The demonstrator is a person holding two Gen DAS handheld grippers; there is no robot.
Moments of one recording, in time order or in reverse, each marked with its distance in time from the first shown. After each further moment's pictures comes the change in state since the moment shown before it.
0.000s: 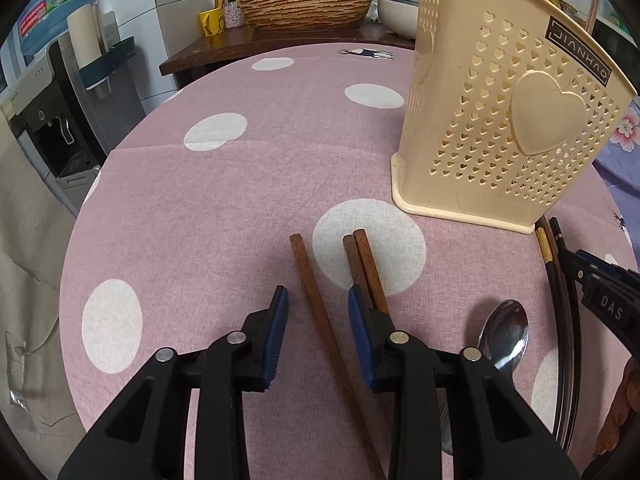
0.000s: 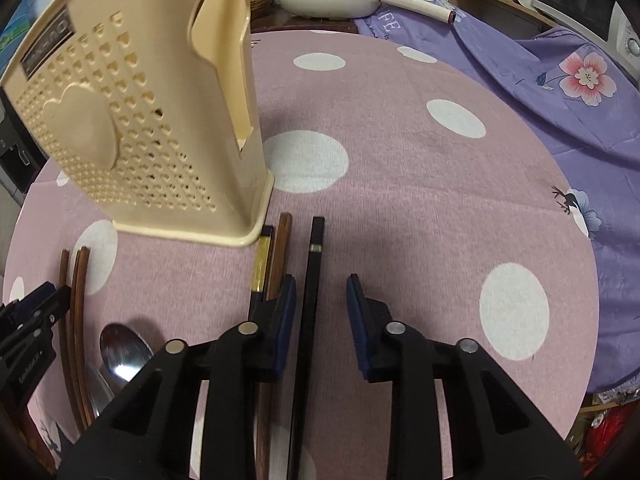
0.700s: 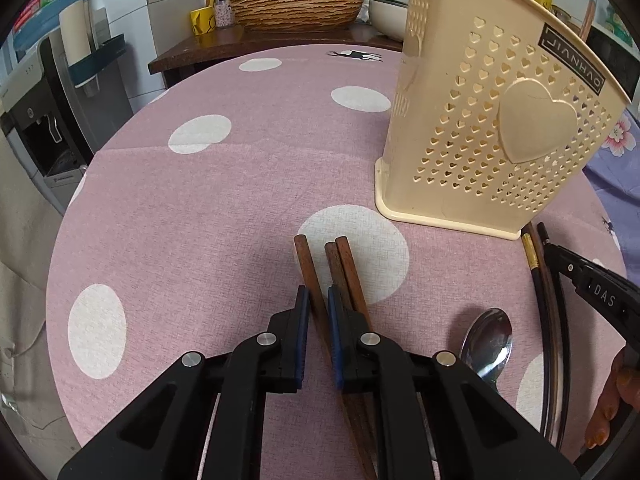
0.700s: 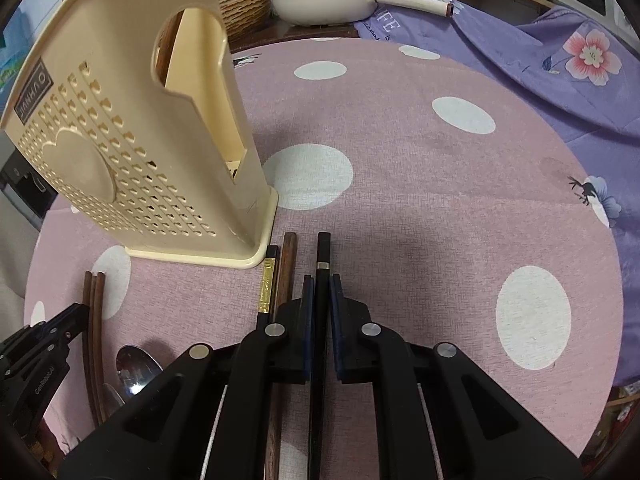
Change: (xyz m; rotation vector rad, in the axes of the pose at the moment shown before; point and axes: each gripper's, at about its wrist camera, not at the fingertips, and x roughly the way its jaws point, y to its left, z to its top) left arm -0.001 -0.001 0.001 -0.018 0.002 -0.062; right arm 0.003 -0.012 0.002 0.076 -0.030 0.105
